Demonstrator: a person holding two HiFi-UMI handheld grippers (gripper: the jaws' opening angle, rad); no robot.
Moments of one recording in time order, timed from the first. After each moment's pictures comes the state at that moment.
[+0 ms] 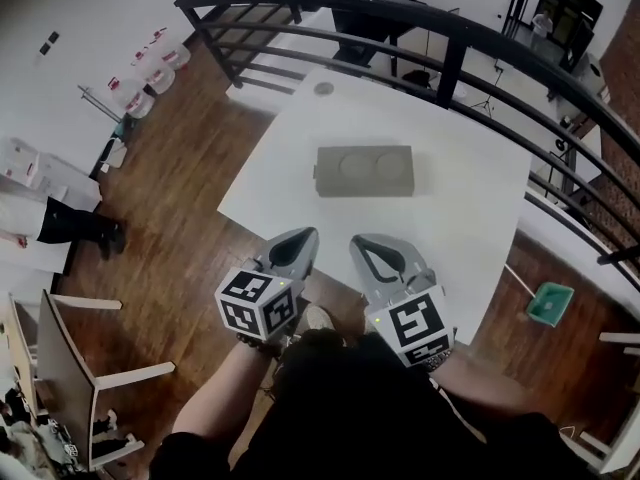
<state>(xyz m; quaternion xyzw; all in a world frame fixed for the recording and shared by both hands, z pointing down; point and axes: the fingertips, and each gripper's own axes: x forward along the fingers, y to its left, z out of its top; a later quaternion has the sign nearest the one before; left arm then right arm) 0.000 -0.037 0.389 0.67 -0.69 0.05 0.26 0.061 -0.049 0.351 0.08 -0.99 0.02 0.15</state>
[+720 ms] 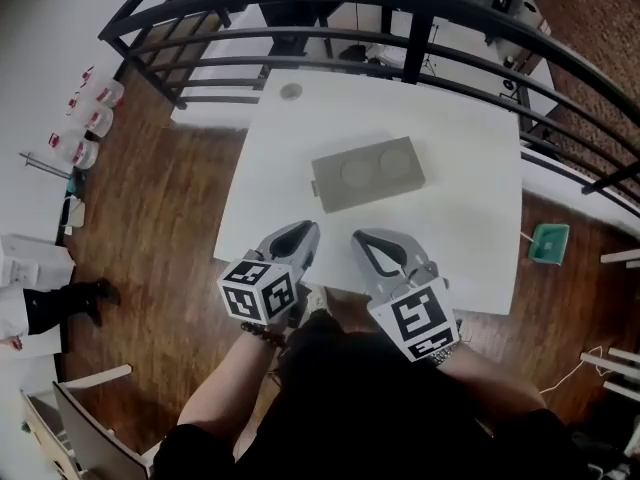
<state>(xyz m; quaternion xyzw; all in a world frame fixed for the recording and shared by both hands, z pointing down) -0.103 -0.083 0.461 0.74 -0.59 0.04 0.33 -0.035 -0.075 0.394 0.19 -0.96 0.04 0.20</state>
